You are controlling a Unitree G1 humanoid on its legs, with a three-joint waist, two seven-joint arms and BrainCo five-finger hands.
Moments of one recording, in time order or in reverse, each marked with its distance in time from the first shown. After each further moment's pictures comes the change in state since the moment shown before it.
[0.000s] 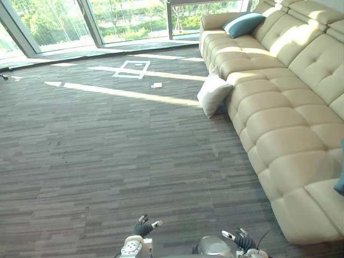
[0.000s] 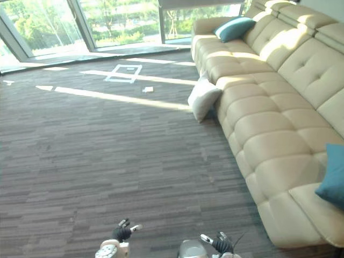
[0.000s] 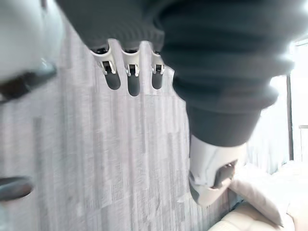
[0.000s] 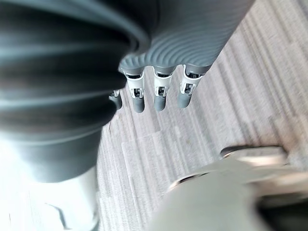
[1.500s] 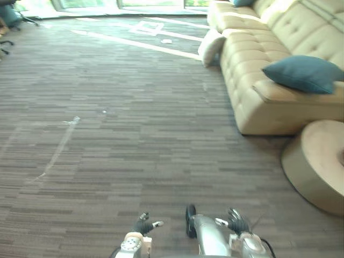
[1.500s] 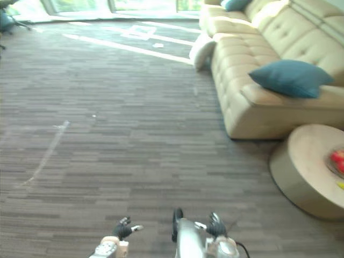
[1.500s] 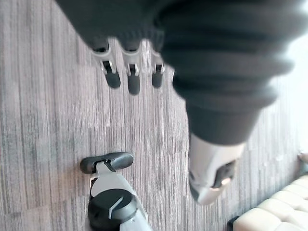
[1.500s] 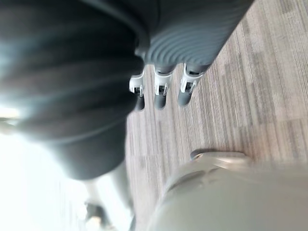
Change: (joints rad) left arm -0.040 0.002 -0.156 0.075 -0.028 0.013 0.011; right arm -0.066 -0.018 -0.016 -0.009 0.004 -0.034 0.010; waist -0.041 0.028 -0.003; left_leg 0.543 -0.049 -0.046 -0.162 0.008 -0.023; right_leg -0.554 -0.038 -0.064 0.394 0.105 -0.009
